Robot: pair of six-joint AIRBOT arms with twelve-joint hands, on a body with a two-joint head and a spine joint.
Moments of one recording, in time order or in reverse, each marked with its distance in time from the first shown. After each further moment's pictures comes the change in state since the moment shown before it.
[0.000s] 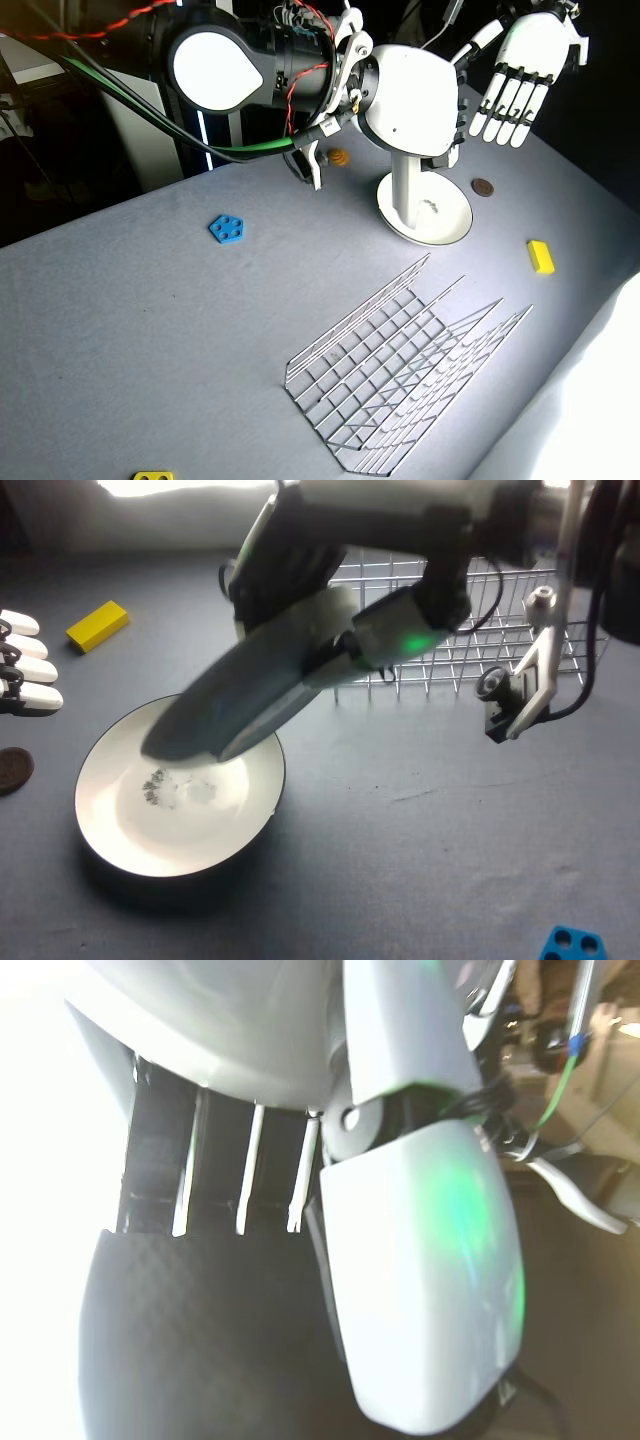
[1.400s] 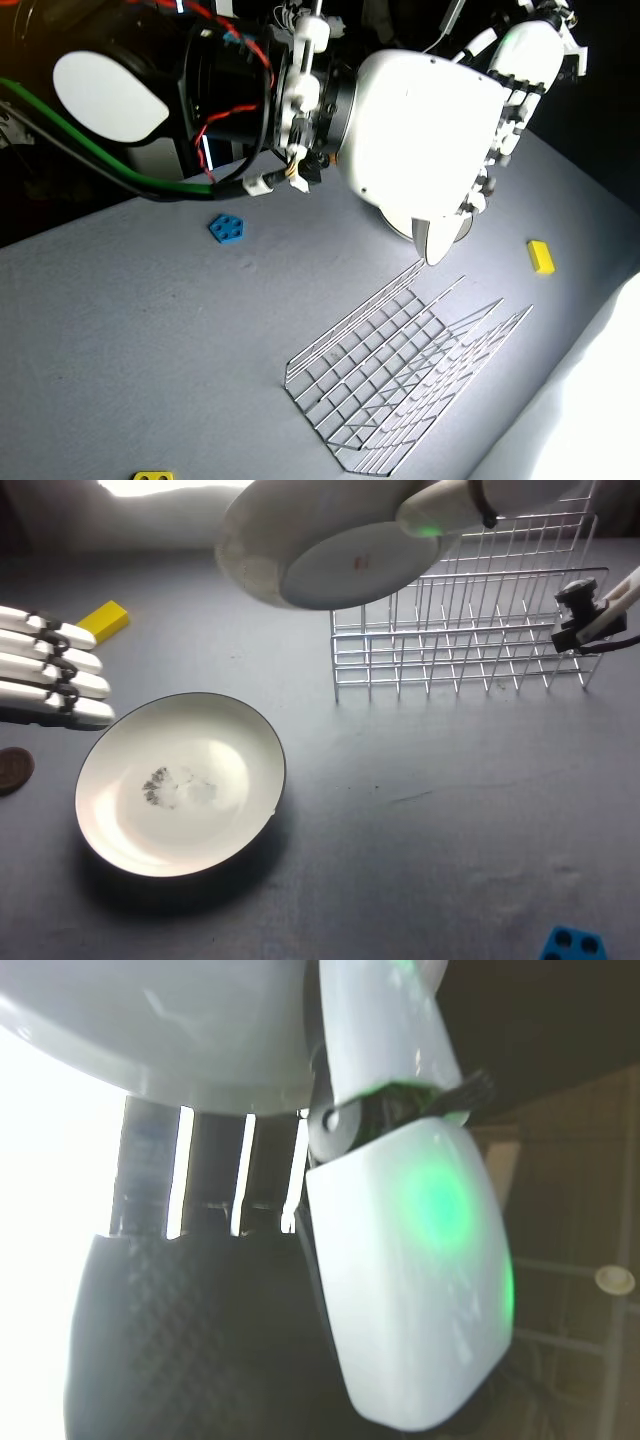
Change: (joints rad) left arm -0.066 -0.089 0.011 0.092 -0.001 -0.001; right arm 0.007 0.121 0.108 0.240 0.064 0.192
